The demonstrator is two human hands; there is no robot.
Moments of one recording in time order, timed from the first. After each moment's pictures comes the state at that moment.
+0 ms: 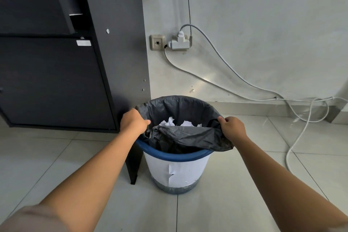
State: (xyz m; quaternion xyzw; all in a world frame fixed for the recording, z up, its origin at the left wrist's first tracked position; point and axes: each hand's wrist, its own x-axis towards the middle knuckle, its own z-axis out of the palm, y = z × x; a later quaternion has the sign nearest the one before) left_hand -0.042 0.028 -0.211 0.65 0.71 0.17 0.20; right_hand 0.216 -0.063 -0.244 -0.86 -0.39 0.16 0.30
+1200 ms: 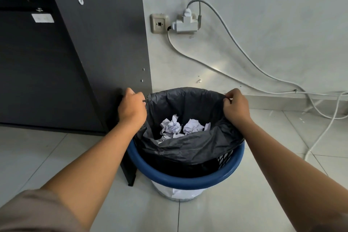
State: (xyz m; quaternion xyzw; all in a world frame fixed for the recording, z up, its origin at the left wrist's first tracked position) left_hand -0.023 0.094 -0.237 0.73 0.64 0.23 0.03; right_hand 0.238 0.016 -0.245 -0.78 -0.45 0.07 0.43
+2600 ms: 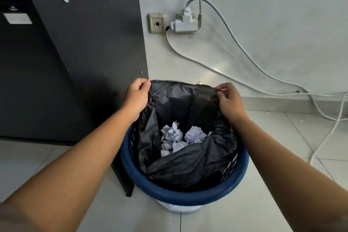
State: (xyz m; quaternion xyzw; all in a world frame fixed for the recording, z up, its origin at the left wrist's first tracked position) left_hand -0.001 0.134 -0.216 0.59 0.52 0.46 0.41; right_hand 0.231 0.058 -0.244 -0.68 -0.42 0.19 0.56
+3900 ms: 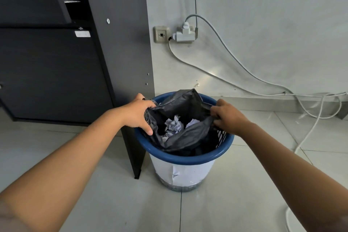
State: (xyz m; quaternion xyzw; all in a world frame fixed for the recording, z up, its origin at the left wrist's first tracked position) left_hand -0.071 0.036 -0.178 0.85 0.48 0.00 0.21; right_hand 0.214 -0.045 -0.225 -0.70 -0.70 0.02 0.11
